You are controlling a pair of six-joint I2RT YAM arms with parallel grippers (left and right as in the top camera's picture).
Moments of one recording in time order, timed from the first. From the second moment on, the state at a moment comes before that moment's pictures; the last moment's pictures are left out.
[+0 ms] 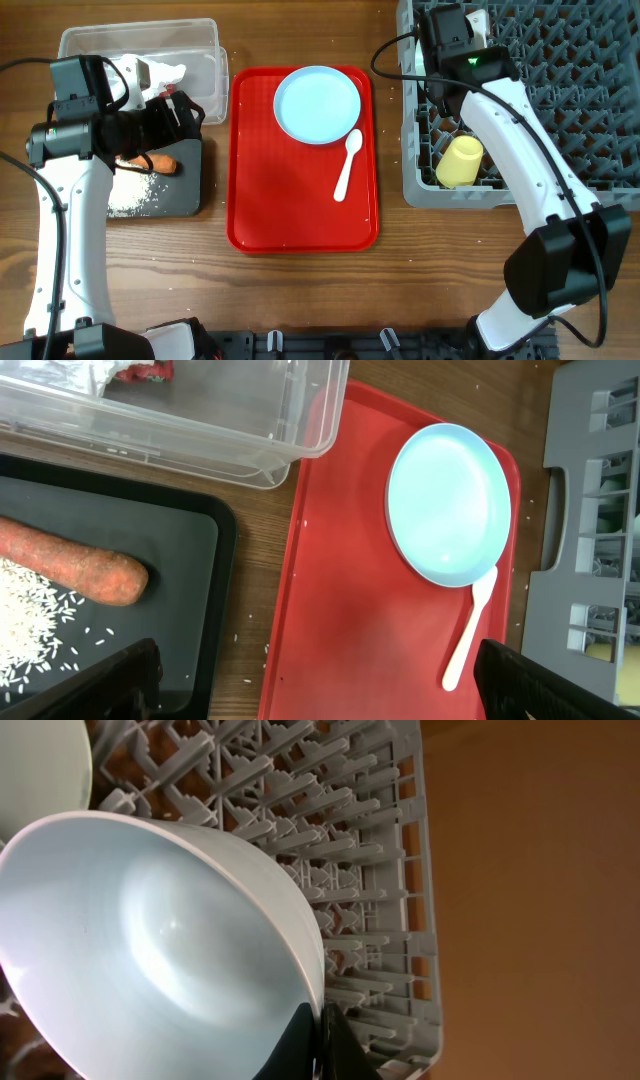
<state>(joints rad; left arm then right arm) 0.19 1.45 1.32 -0.92 0.36 -0.18 0.27 1.82 1.63 -0.96 0.90 -0.08</state>
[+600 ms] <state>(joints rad) 0.19 1.45 1.32 -0.92 0.36 -0.18 0.31 1.83 1.62 -0.88 1.10 -0.27</state>
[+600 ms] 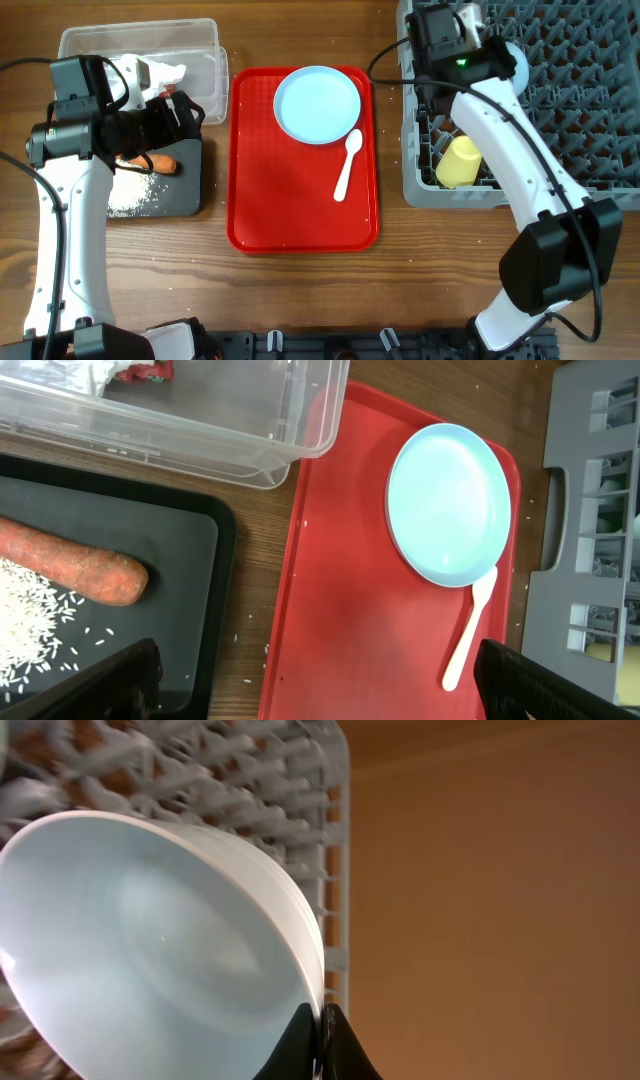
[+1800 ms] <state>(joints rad) 0.19 1.45 1.32 -0.92 0.36 -0.18 0.39 1.94 1.62 -0.95 1.08 -0.28</state>
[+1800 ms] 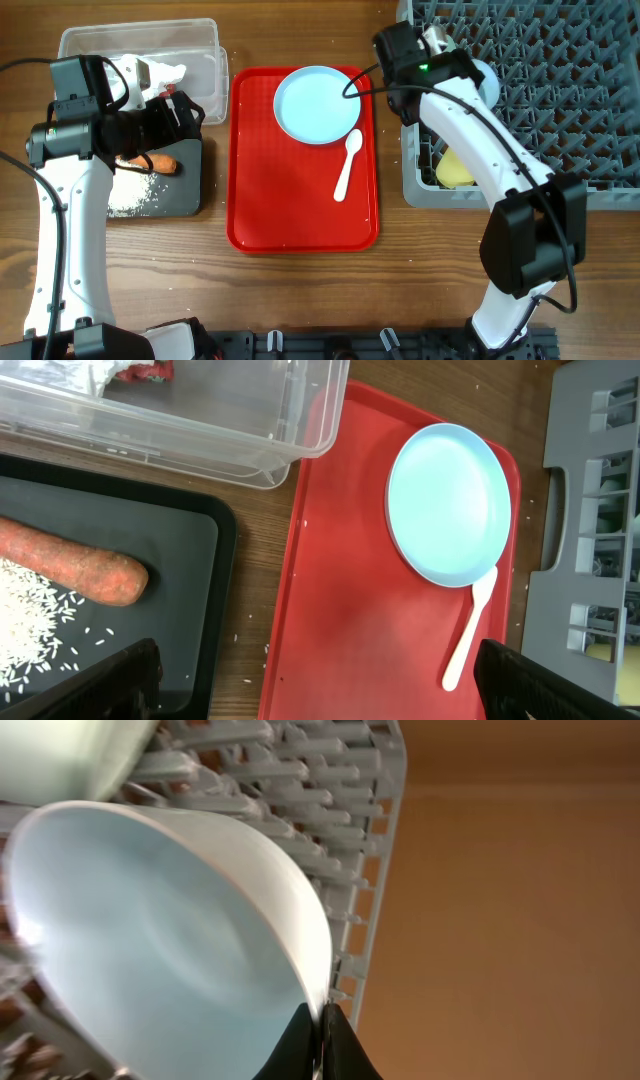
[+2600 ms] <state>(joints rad) 0.19 1.45 1.32 -0.92 0.36 -0.18 0.48 1.94 1.62 -1.02 0.99 -0.30</state>
